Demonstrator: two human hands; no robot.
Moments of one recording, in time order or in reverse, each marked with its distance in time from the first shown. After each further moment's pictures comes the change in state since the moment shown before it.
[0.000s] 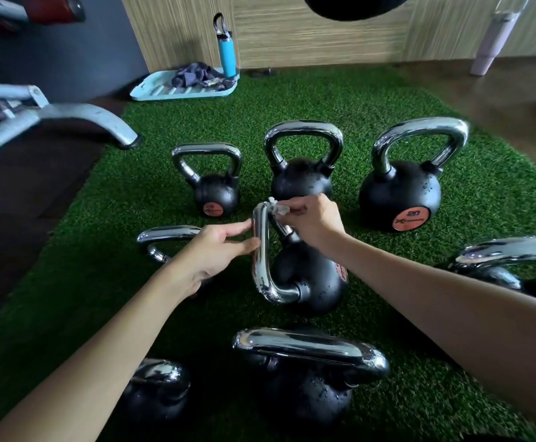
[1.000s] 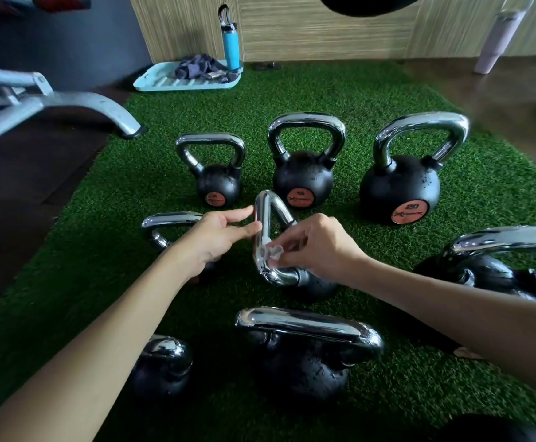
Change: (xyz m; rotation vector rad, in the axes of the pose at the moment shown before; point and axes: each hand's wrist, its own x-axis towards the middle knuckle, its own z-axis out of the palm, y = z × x) left_hand -0.002 -0.003 0.002 -0.088 0.010 -0.023; right_hand -0.083 -0.025 -0.029 -0.033 -0.297 -0.204
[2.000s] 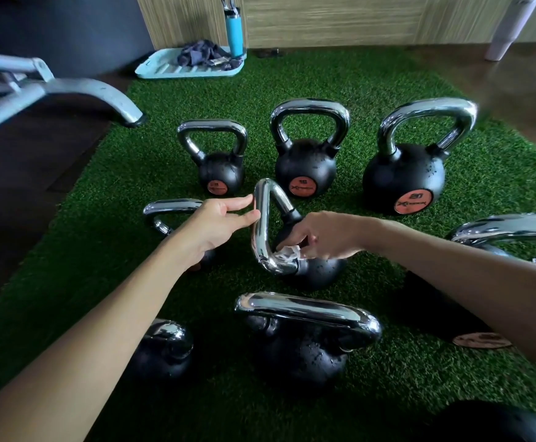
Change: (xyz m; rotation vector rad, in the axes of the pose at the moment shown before) left_hand -0.008 0.003 0.001 0.123 0.037 0.003; right_hand 0.027 0.024 -0.021 -0.439 -0.591 -0.001
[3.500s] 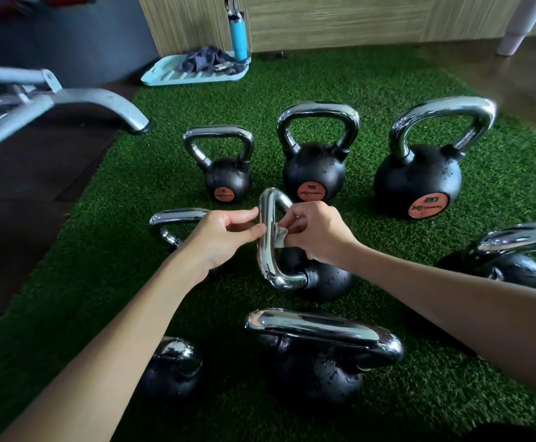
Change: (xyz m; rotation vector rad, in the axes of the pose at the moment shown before) left_hand 0.001 -0.011 -0.005 0.054 0.095 0.052; right_hand 0.035 -0.015 0.024 0.575 0.624 0.085
